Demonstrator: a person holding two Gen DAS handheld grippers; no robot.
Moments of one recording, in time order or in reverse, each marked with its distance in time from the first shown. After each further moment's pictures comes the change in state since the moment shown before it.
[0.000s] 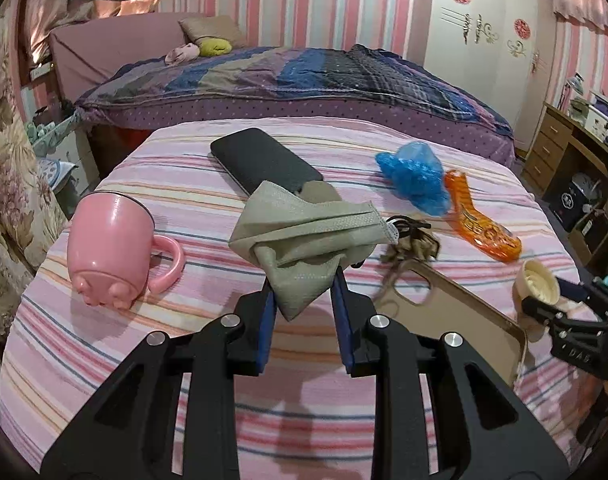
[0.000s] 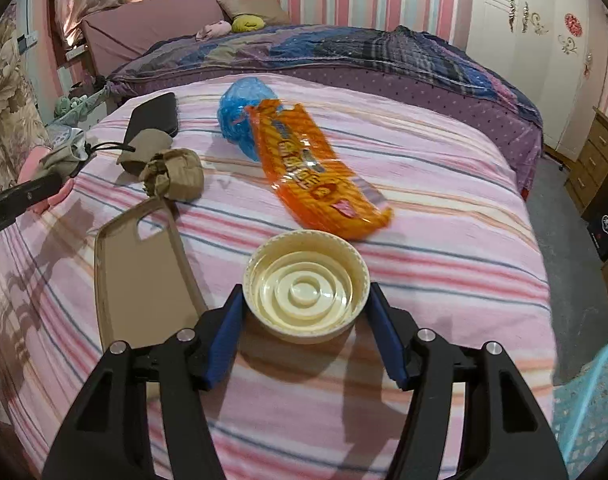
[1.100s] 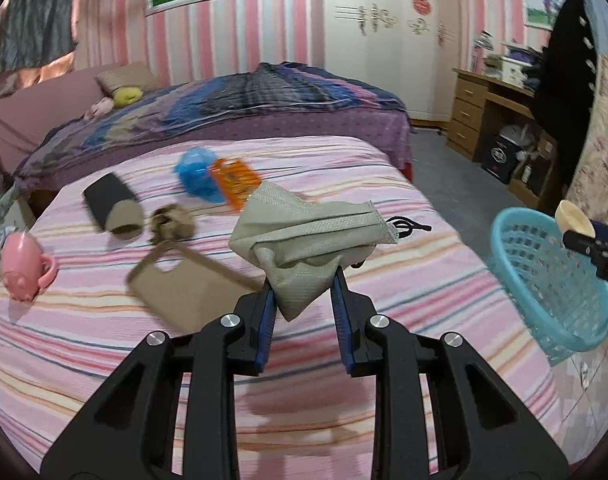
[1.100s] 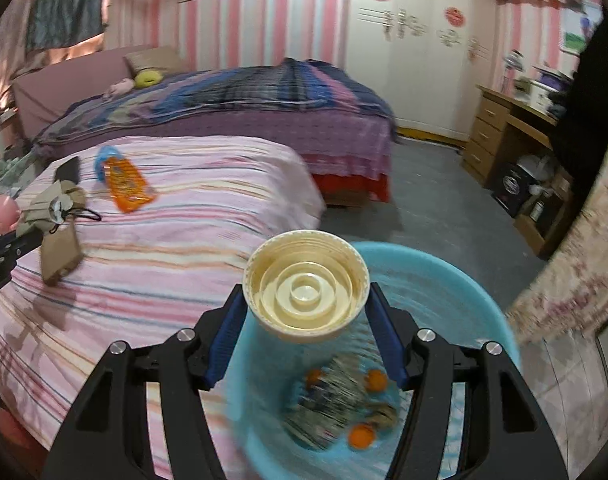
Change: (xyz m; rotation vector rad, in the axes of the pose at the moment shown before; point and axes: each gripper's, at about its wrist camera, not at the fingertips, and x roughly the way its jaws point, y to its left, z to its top) left arm -0.073 -0.199 -0.065 0.245 -0.085 -0.185; right arm -0.154 -0.170 -0.105 0.207 -0.132 -0.287
